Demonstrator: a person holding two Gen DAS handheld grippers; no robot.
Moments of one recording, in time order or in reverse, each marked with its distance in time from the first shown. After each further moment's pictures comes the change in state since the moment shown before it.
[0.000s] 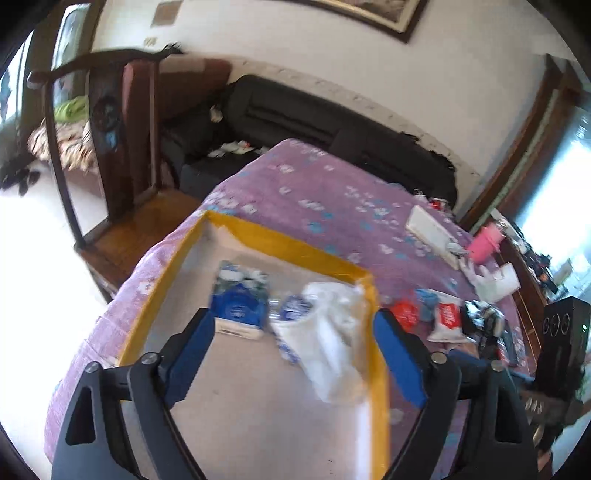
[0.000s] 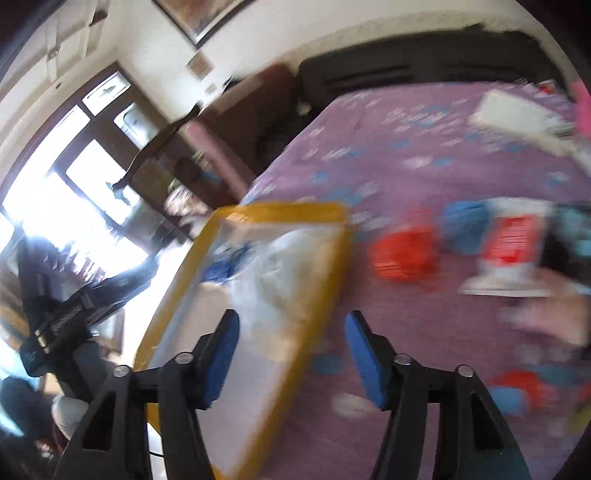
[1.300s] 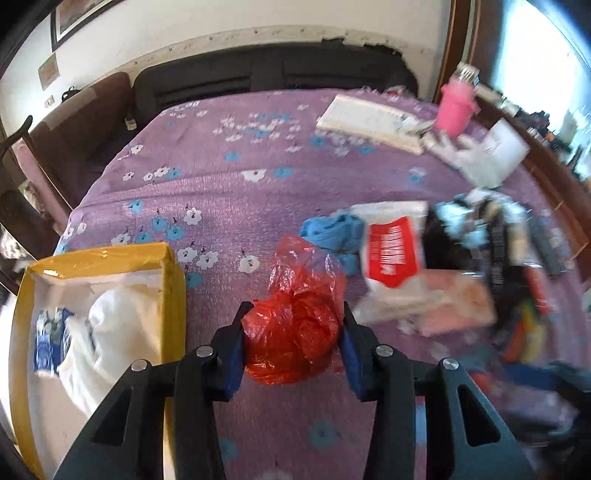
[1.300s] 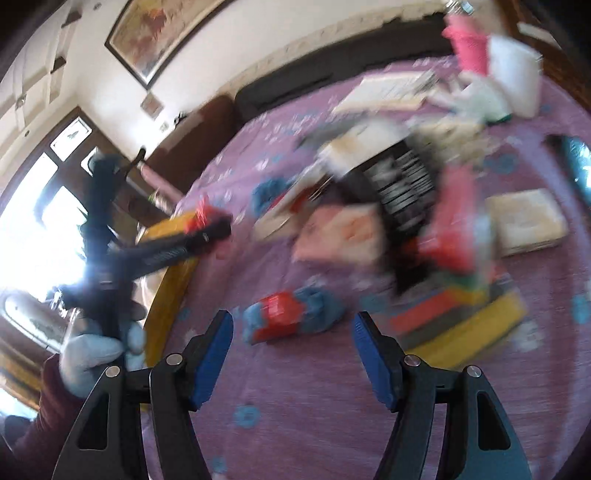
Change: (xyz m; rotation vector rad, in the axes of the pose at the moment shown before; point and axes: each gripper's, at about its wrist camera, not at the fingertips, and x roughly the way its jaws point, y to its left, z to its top) left arm 0.143 -0.196 -0.044 0.403 0.223 0.057; right arm -0.084 -0.141 -0.066 0.152 -0.035 -0.040
